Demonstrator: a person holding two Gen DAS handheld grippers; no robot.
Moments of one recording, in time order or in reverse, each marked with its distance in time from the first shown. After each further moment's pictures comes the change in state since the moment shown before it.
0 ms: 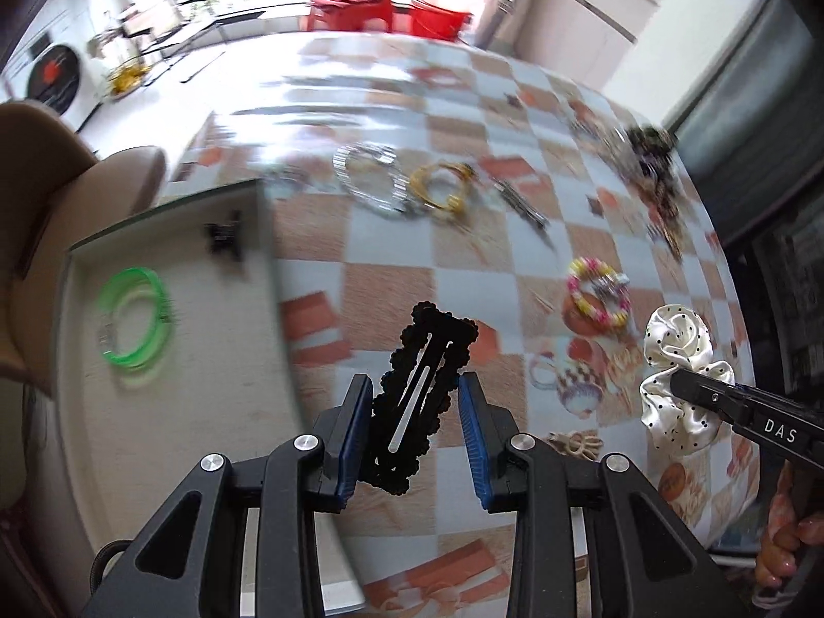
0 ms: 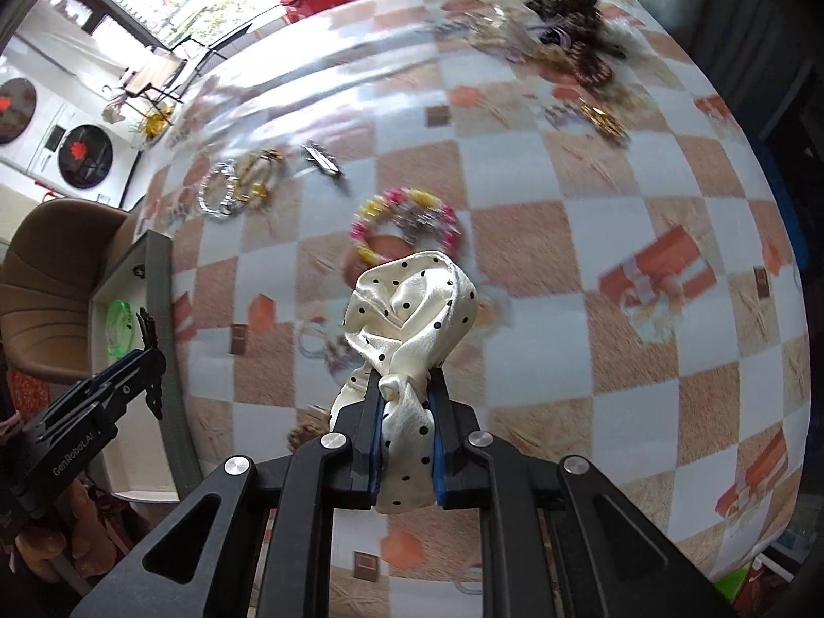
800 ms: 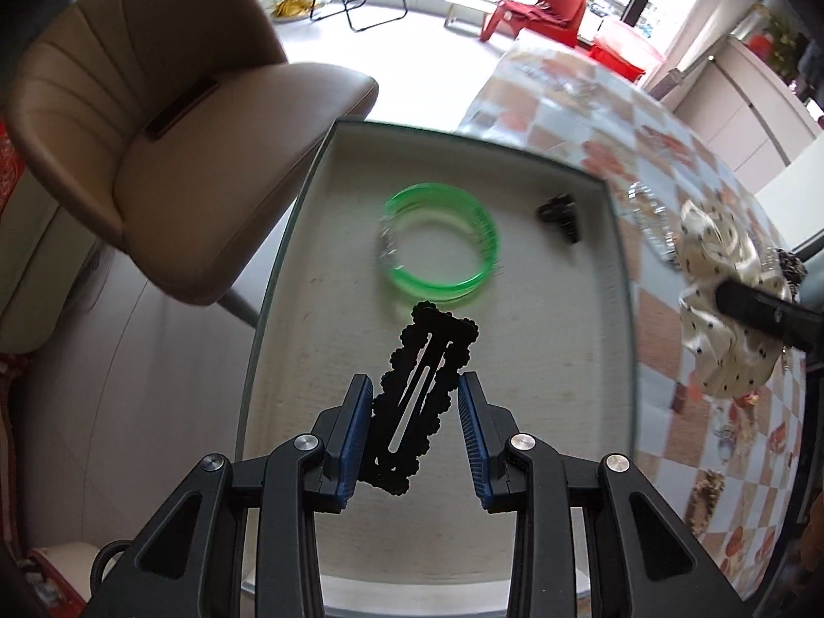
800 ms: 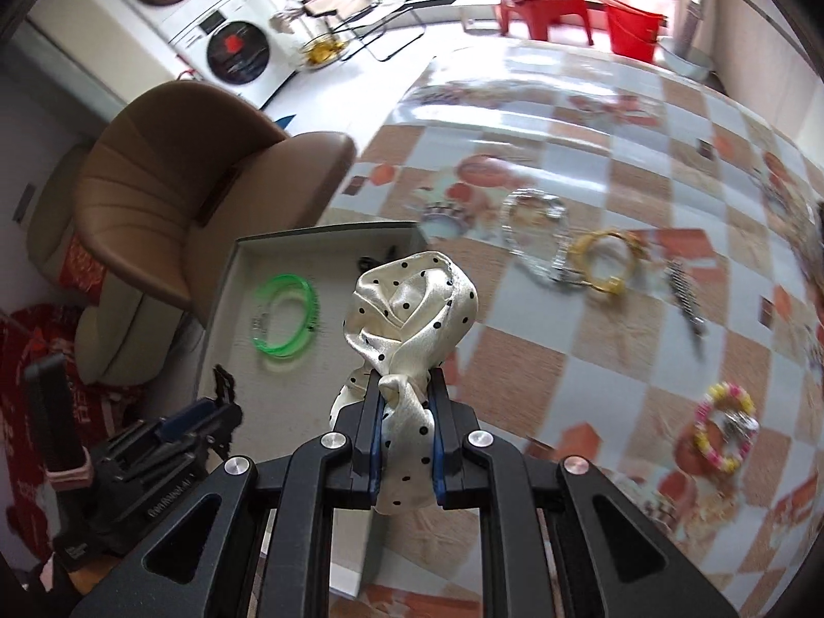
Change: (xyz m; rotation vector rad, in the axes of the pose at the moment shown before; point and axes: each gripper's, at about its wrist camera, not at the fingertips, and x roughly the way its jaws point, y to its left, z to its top) left arm -0.008 0.173 -0.045 -0.364 -0.005 0.202; right arm 0.058 0.230 0.034 -0.441 0.033 0.216
